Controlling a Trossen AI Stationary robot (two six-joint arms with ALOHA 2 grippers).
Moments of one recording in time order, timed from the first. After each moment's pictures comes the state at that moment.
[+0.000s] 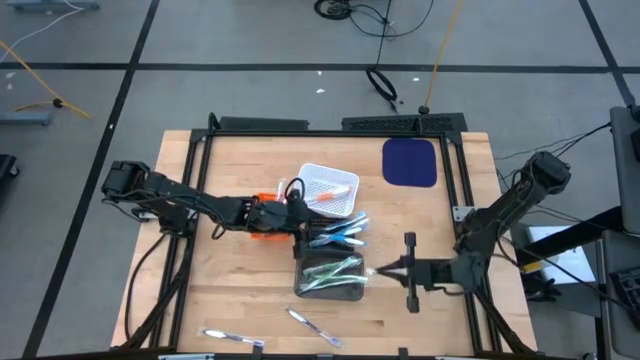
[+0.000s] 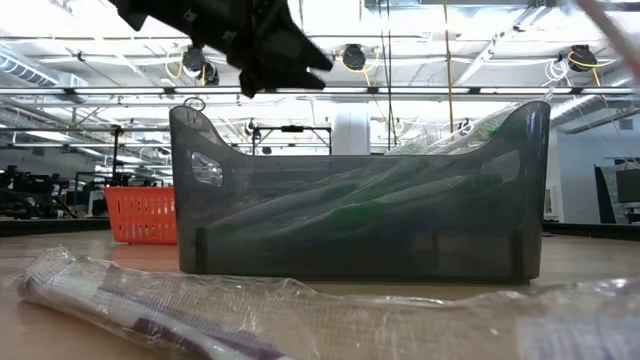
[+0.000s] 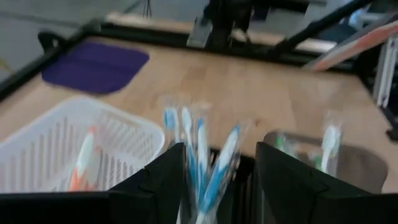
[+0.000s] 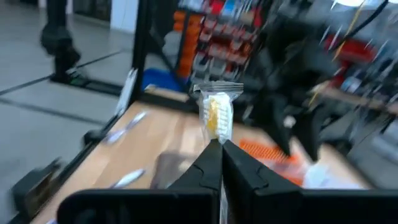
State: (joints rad) left arm -0.16 1.50 0.87 0.22 -0.23 -0.20; right arm 0.81 1.22 0.58 0.55 0.79 -0.12
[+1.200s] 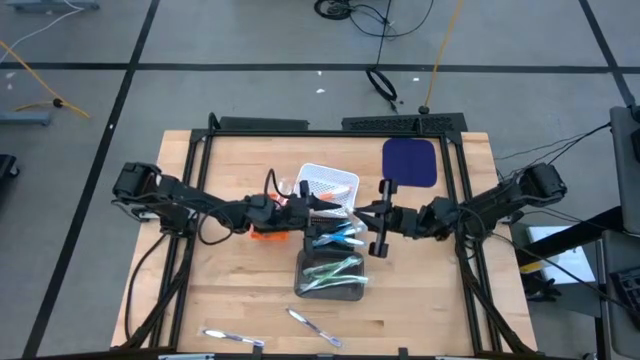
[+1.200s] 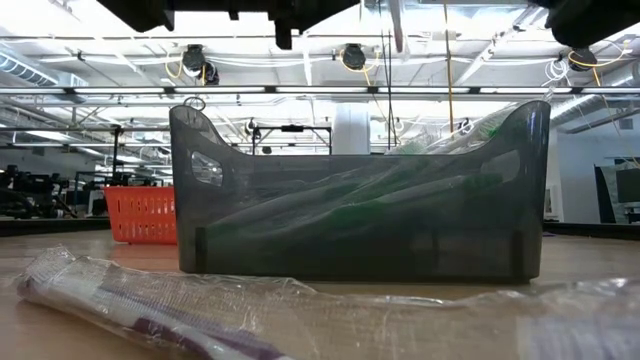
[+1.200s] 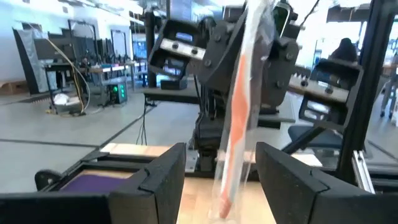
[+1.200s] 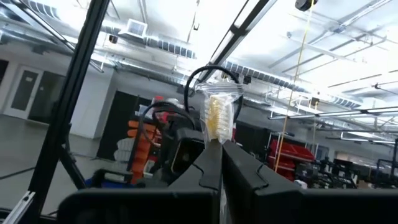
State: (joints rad) left arm -0.16 1.59 0.87 0.84 -0.23 0.02; right arm 0.25 1.39 0.59 1.33 0.26 -0.40
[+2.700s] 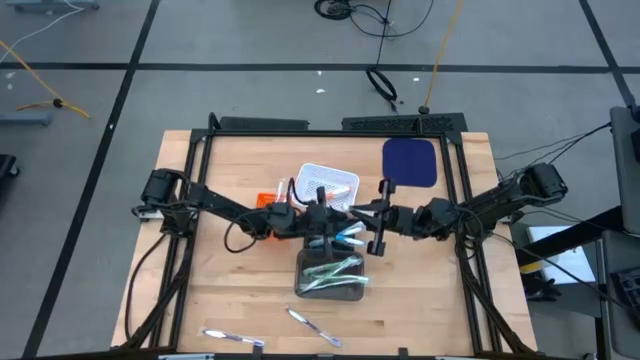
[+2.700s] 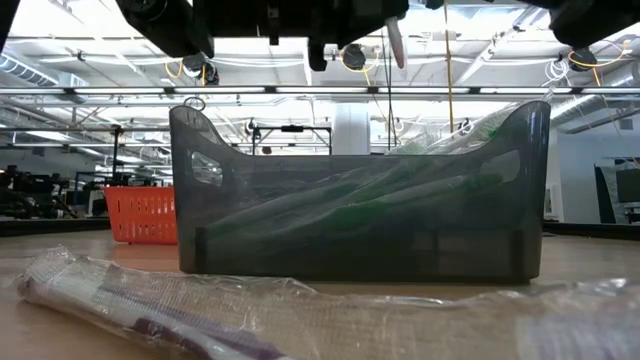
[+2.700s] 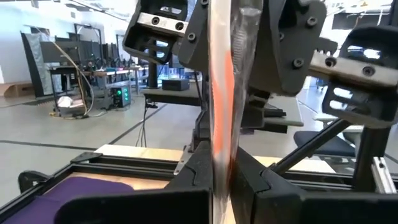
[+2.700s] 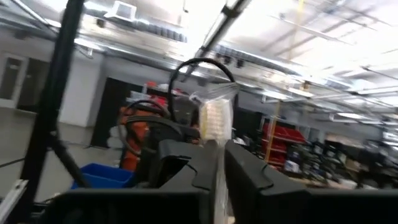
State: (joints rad) left arm -0.16 1.83 0.99 0.99 -0.24 0.02; right arm 0.25 1.38 0.59 1.27 0.31 -0.38
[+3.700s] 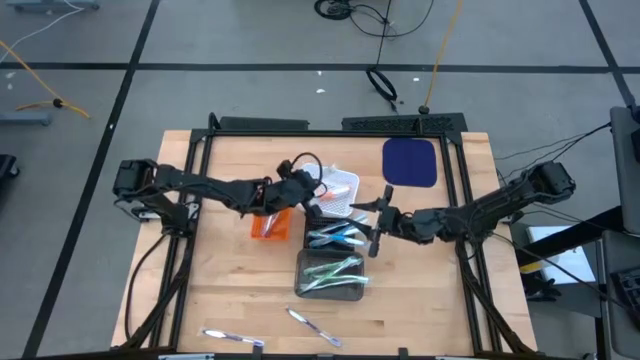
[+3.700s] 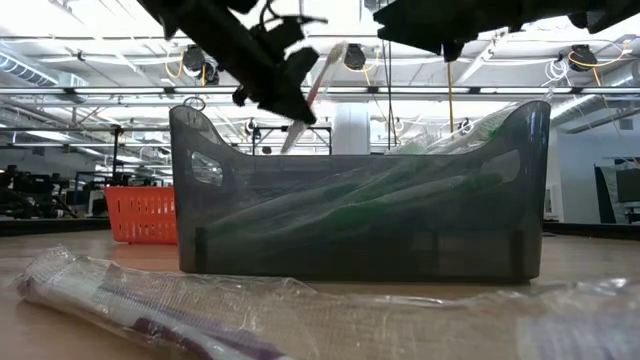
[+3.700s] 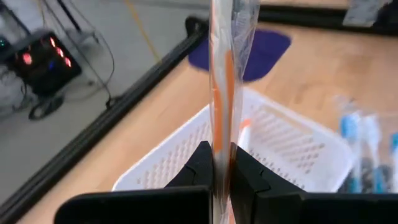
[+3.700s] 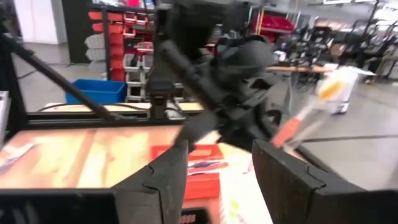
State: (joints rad) left arm 0.00 1.58 0.99 0.04 -0.56 -0.15; right arm 0.30 1.28 0.58 0.69 0.58 -0.07
